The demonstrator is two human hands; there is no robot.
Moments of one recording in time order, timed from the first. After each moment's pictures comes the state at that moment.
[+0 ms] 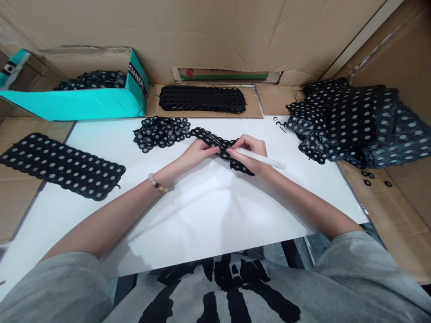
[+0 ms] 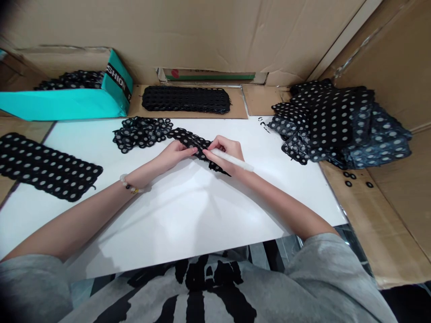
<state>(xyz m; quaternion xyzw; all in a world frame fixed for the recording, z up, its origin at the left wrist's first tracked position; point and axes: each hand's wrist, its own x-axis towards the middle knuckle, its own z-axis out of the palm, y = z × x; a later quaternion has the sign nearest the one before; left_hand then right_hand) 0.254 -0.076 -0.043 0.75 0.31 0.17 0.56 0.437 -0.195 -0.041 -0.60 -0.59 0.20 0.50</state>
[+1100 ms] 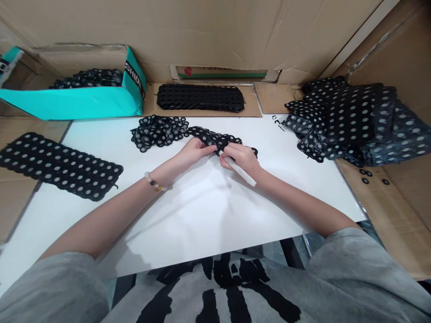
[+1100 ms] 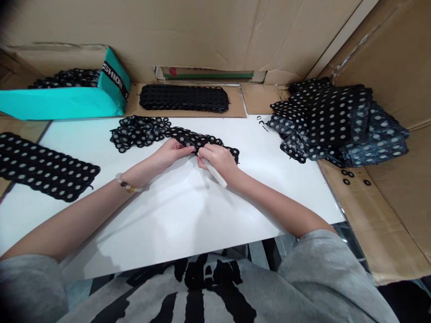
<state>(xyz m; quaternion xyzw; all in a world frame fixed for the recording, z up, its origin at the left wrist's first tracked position) 0.254 -0.083 -0.035 0.69 0.30 0.20 0.63 0.424 -0.189 -0.062 -0.59 -0.74 -0.02 0.32</state>
